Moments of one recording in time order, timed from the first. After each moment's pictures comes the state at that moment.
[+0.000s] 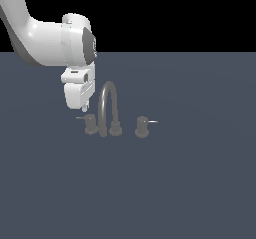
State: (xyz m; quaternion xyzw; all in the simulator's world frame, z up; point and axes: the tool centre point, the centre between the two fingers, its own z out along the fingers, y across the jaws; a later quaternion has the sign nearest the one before) arm 0.046 0.164 0.089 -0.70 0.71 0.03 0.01
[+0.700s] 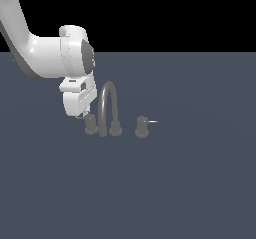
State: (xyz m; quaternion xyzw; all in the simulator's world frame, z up) arm 0.052 0.165 0.063 -0.67 0.74 0.00 0.00
